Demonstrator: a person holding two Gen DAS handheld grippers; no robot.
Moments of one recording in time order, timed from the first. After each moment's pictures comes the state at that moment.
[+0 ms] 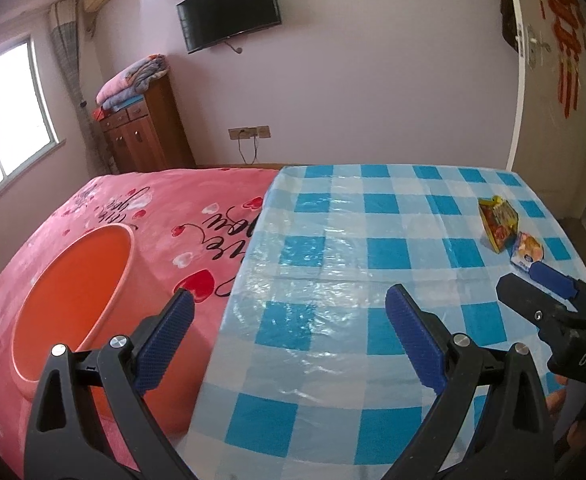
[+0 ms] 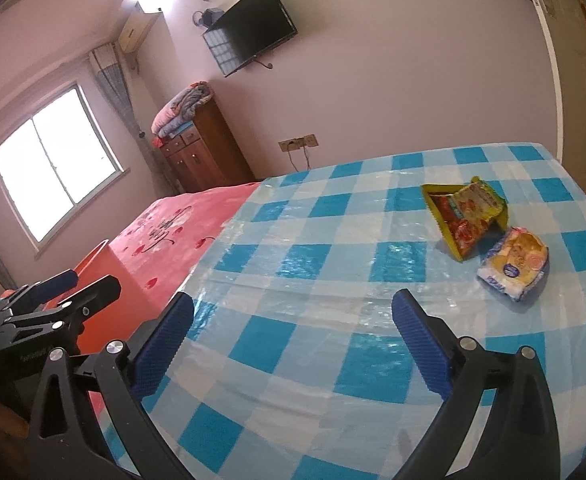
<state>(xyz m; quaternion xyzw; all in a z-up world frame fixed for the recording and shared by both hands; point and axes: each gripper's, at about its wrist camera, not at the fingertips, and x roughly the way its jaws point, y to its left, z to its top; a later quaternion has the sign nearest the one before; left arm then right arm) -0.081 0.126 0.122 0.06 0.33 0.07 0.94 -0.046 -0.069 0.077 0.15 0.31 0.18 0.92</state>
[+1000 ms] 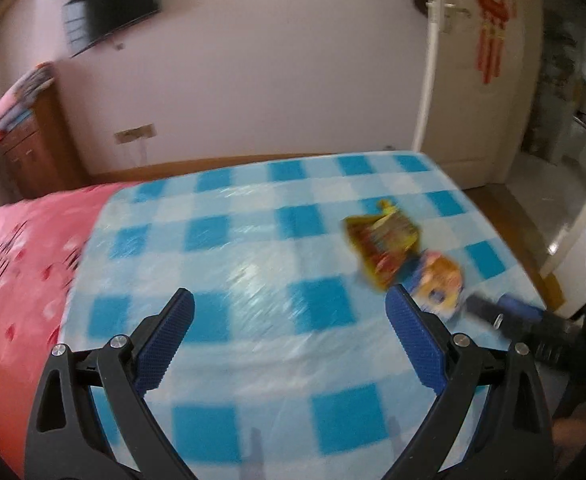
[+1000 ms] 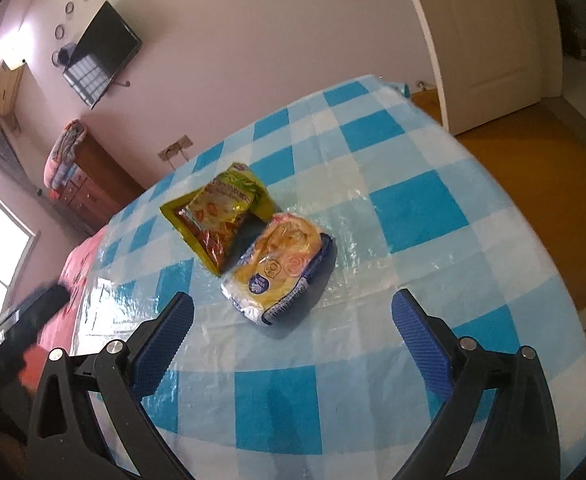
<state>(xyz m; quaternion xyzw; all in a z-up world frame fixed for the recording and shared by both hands) 0.035 -0.016 0.089 0.07 0.36 -0.12 0.92 -0.005 -0.231 0.019 0.26 0.39 0.00 0.88</state>
